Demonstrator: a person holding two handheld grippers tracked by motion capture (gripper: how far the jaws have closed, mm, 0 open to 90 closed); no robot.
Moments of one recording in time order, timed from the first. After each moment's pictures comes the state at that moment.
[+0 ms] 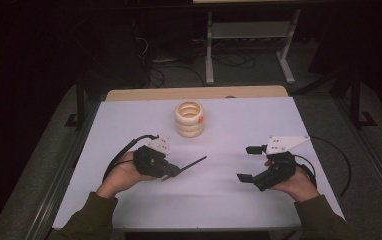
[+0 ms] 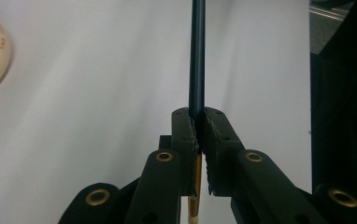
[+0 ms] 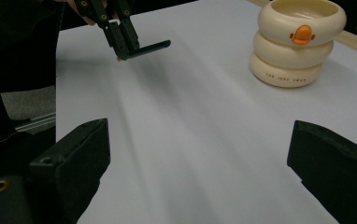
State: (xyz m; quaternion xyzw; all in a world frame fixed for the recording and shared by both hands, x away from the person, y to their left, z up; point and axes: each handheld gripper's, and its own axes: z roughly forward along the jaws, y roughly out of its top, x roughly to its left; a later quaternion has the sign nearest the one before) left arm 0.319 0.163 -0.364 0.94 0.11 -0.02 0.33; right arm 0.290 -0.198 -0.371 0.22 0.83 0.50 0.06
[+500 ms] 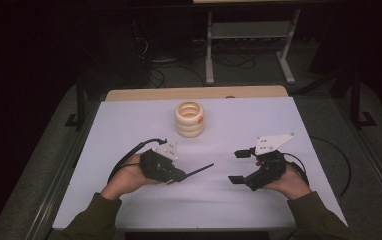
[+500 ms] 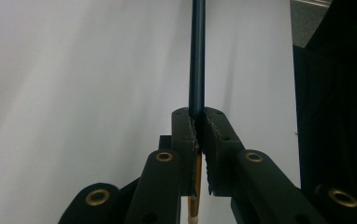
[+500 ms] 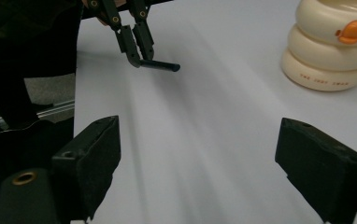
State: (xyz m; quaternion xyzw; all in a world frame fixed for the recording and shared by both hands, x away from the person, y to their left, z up) left arm 0.312 0.147 -0.366 0.94 0.08 -0.02 0.33; right arm 0.296 -0.178 -0.373 0.18 0.85 0.49 0.03
